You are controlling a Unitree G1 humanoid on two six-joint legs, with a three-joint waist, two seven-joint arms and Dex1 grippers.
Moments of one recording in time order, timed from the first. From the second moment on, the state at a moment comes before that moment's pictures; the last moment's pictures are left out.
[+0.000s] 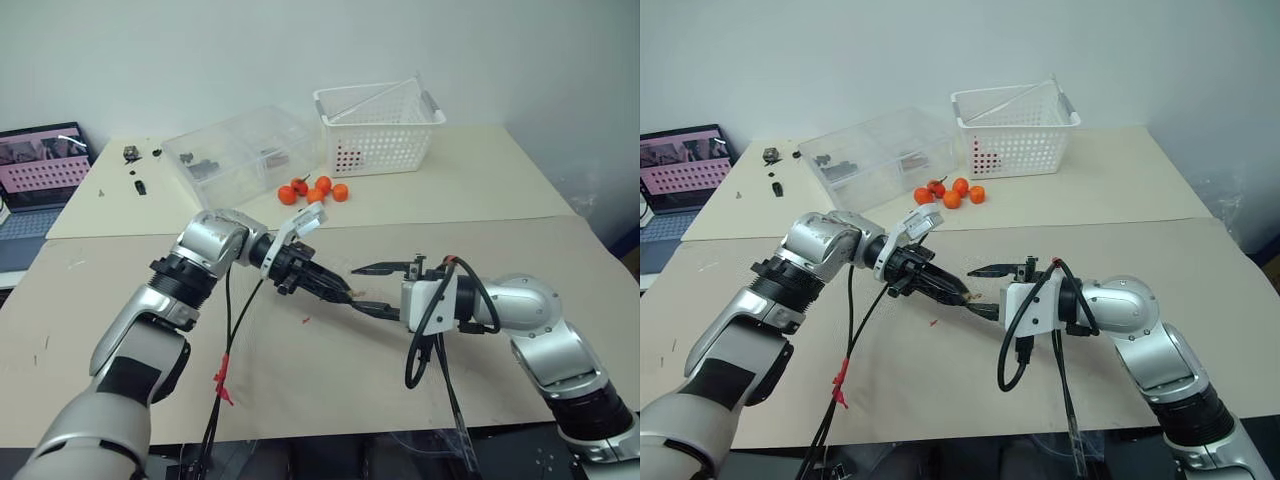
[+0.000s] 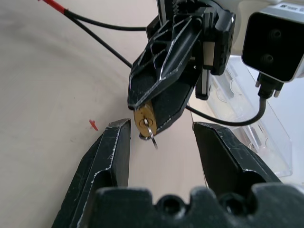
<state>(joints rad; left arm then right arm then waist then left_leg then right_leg) -1.02 0.48 -0.46 0.41 -0.51 0.89 -1.60 -0.34 -0.72 0.18 -0.44 0.04 -0.05 0.96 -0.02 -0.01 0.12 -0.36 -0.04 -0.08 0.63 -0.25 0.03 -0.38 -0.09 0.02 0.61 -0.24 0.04</state>
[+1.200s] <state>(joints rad) -1.06 0.48 -0.46 0.44 -0.52 0.88 -1.62 -0.33 -0.71 0.18 -0.48 0.06 0.00 0.95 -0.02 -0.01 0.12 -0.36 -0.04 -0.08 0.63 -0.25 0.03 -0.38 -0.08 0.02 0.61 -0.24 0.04</state>
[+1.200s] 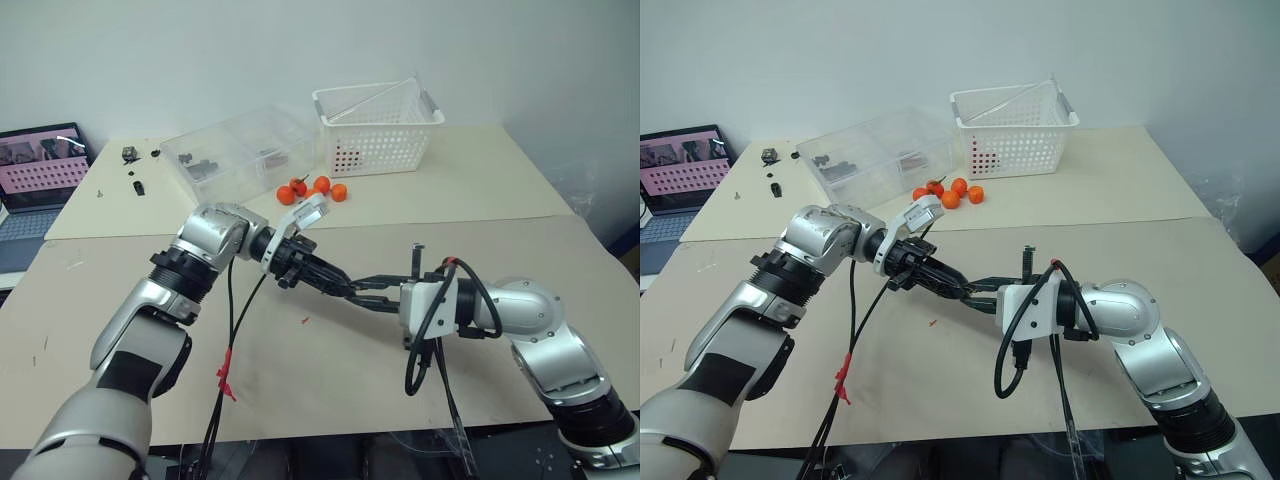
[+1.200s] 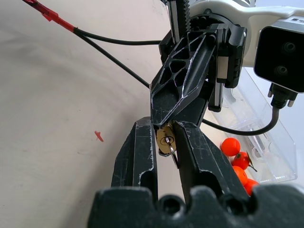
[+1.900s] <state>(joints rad) -1.06 0.49 -0.49 0.43 -0.51 0.87 -1.61 -0.33 -0.70 0.18 -0.48 0.08 0.01 0.94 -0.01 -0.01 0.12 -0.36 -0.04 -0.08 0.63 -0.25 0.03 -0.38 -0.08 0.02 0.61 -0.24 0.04</state>
